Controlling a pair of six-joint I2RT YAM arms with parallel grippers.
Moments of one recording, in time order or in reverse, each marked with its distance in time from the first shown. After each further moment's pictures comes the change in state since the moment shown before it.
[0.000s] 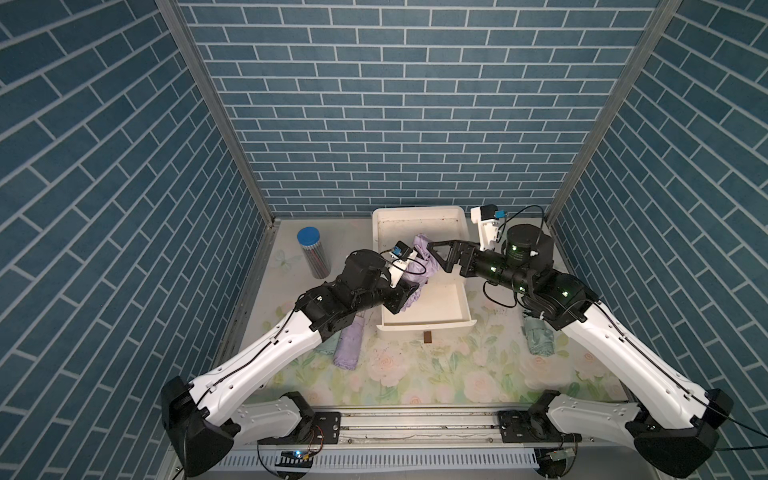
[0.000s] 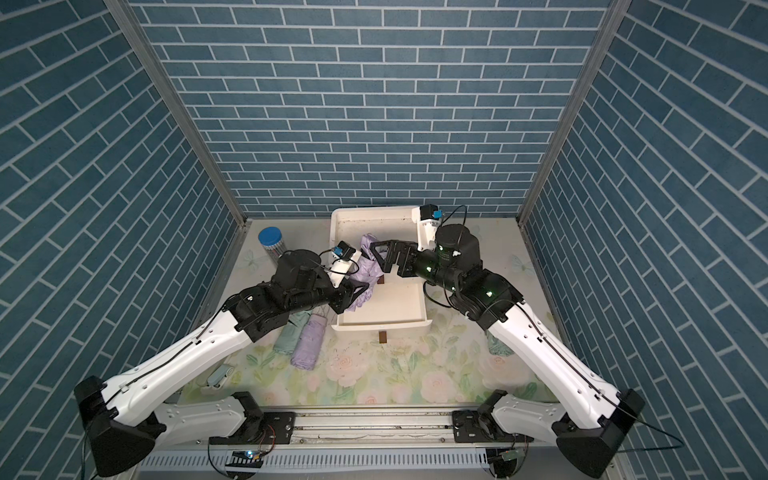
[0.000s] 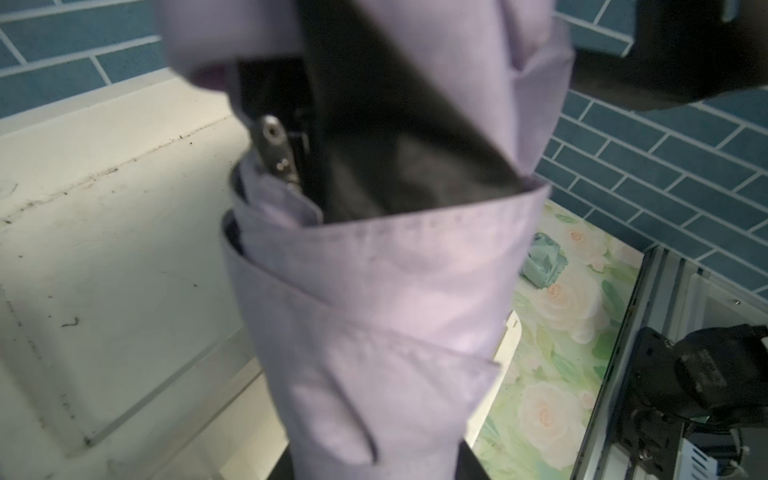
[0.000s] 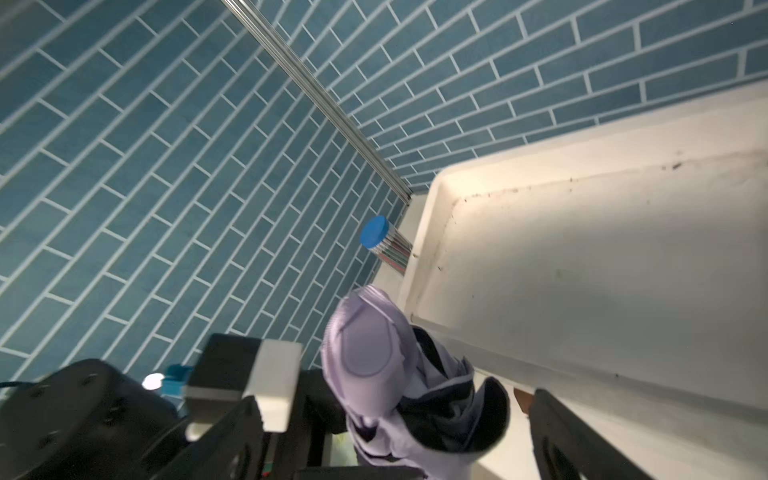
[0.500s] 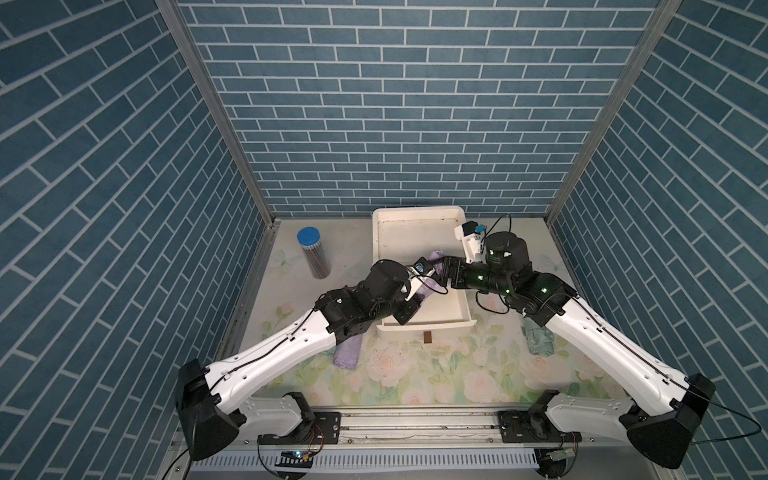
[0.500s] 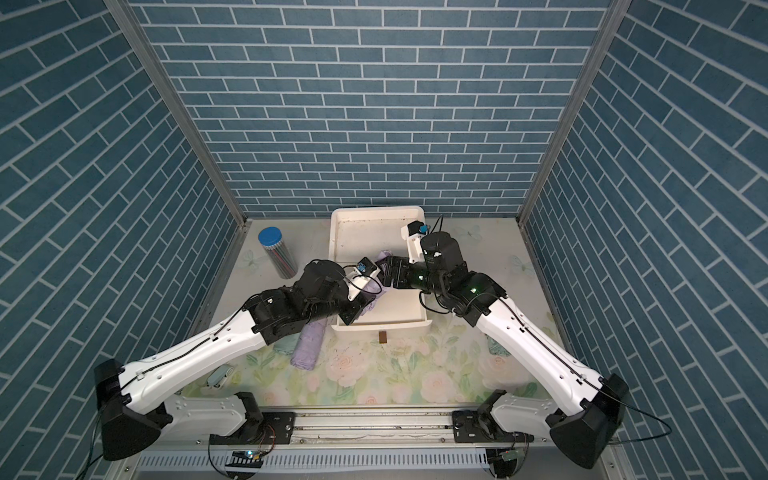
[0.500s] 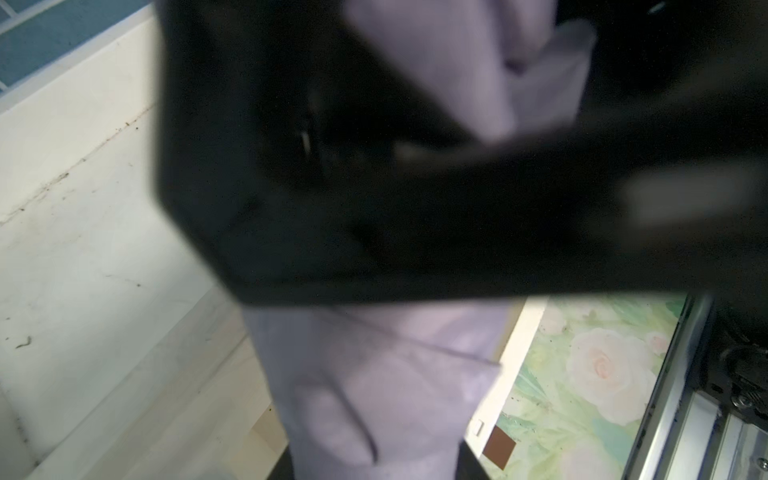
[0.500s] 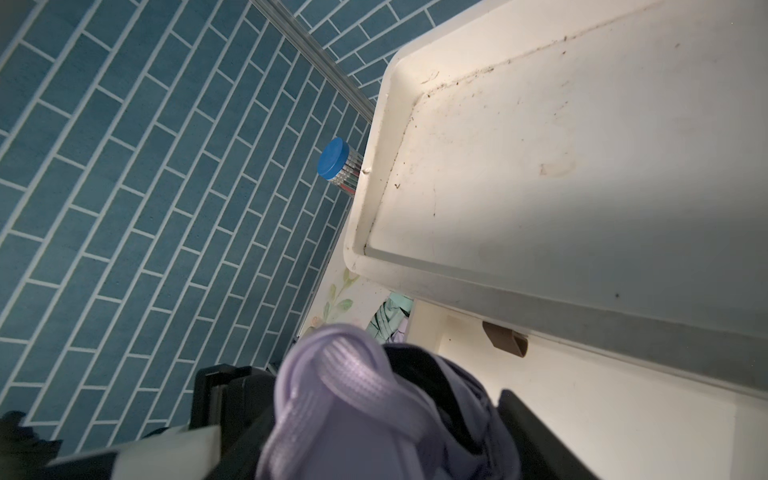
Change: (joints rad) left arm -0.113 0.075 0.018 -0.068 -0.162 0.105; right arm -0.004 0.031 -0.079 -0.045 -0.063 0.014
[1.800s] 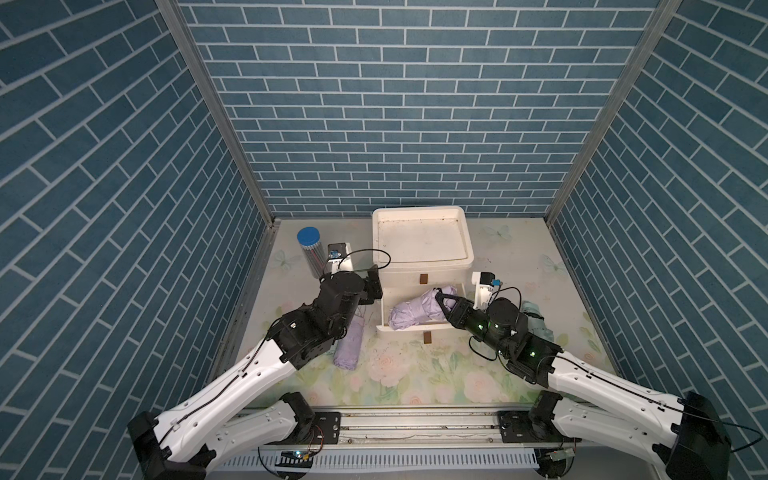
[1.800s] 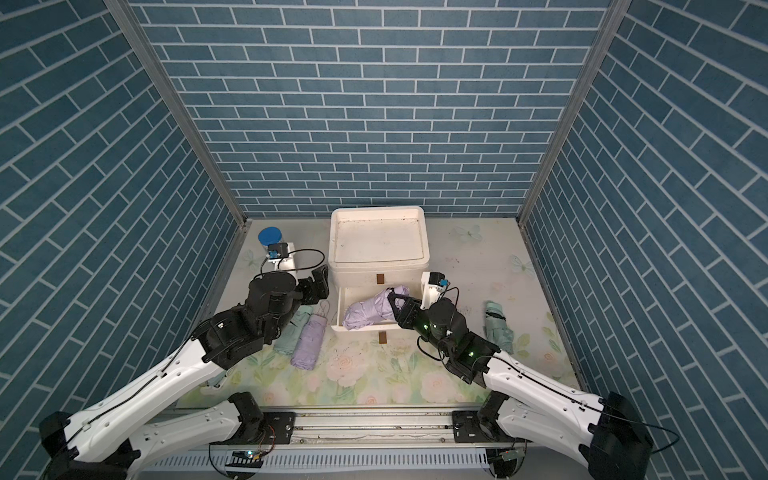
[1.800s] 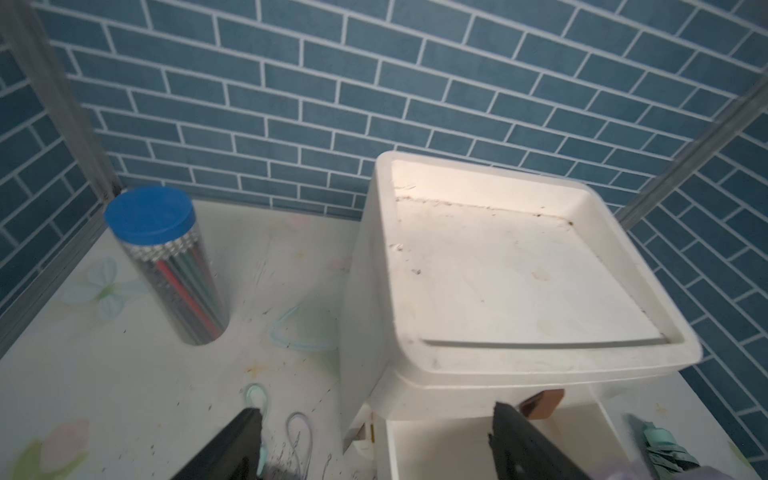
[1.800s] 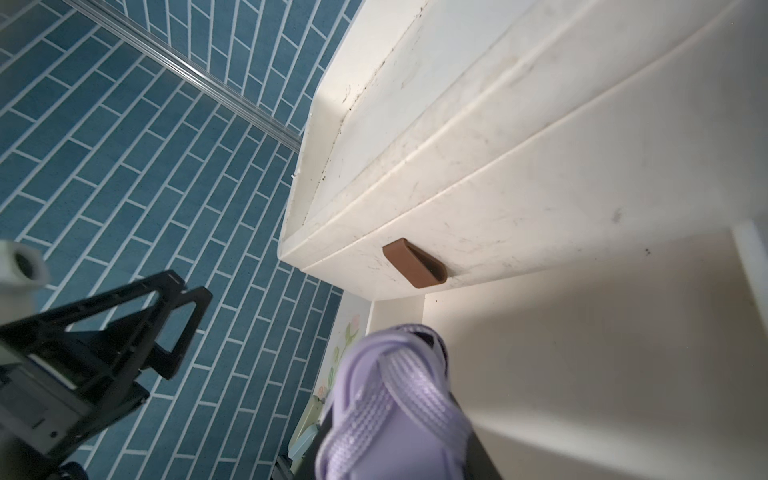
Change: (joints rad) left arm 0.128 -0.338 -0.238 0.055 -0.504 -0.648; right arm 0.178 -0.268 -0.717 0.695 0.373 0.286
